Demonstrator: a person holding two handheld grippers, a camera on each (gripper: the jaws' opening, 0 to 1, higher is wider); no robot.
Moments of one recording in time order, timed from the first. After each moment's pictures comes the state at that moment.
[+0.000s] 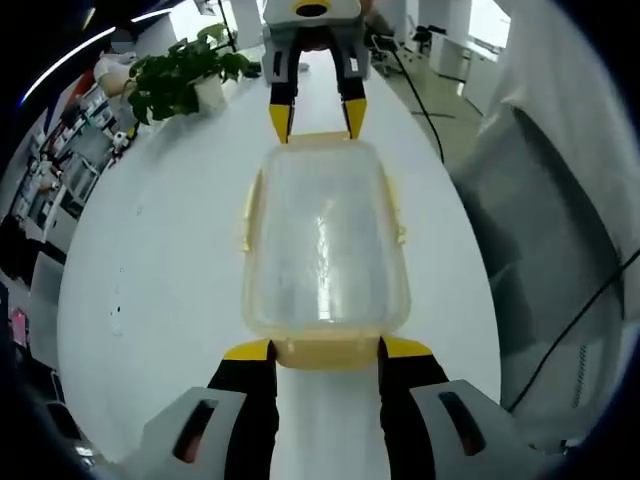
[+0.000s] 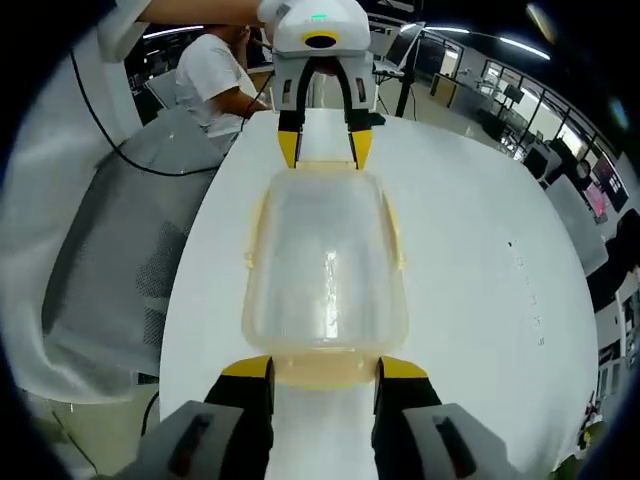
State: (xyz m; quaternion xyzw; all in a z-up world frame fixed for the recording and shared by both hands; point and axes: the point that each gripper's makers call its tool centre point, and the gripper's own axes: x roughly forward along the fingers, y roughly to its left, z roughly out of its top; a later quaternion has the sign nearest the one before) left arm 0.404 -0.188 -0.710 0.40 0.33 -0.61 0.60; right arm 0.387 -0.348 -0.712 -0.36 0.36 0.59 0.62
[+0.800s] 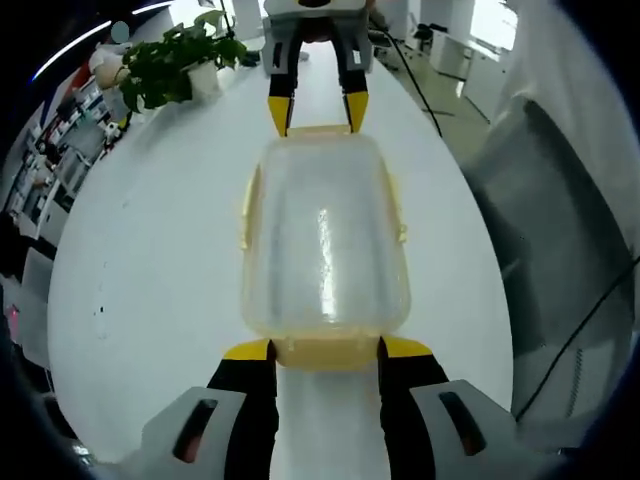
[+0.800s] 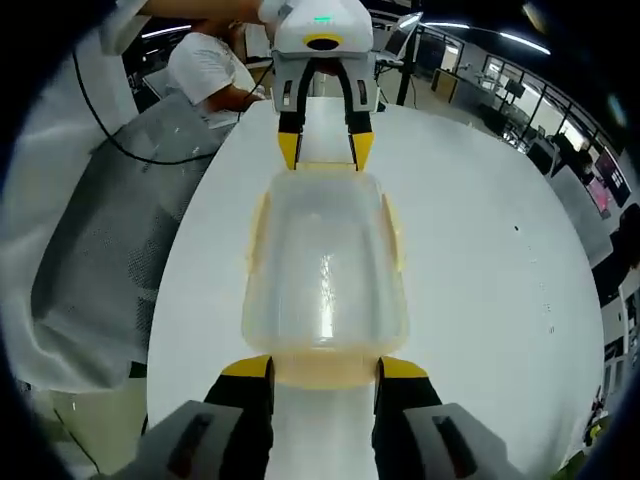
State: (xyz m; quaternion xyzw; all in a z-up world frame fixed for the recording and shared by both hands) left arm 0.405 -0.198 -0.738 0.40 0.35 -0.61 0.59; right arm 0.390 -0.358 -0.739 -0.37 0.37 0.60 0.61
